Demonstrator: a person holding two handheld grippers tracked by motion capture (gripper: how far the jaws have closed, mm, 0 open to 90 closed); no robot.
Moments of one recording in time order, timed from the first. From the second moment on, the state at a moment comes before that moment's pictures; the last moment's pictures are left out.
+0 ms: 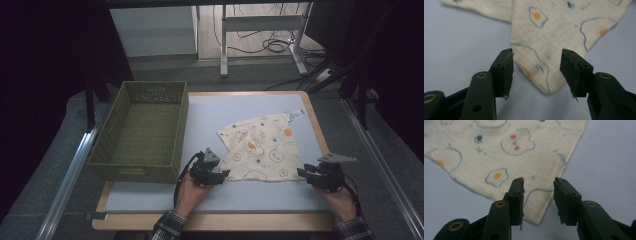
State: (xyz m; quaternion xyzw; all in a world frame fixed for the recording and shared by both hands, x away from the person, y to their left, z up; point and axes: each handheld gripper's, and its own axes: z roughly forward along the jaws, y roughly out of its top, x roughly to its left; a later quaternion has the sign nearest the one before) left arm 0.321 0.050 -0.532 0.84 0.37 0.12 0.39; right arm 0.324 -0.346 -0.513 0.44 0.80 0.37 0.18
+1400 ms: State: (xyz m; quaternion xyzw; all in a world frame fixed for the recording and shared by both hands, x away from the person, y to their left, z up) left arm 0.331 0.051 -0.516 0.83 0.38 0.12 0.39; right arm 0.300 -0.364 -0.497 0.44 0.79 0.39 0.18
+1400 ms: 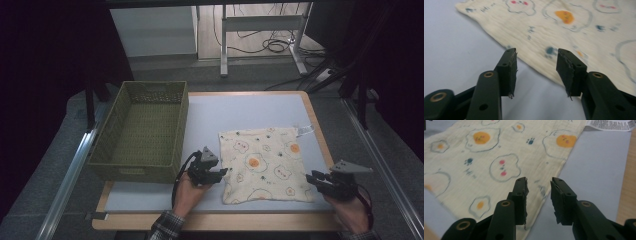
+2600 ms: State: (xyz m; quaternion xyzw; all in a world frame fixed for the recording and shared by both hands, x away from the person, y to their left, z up) left arm 0.461 0.046 -0.530 0.79 0.46 0.19 0.37; right arm 0.482 -0.336 -0.501 0.46 0.78 0.37 0.22
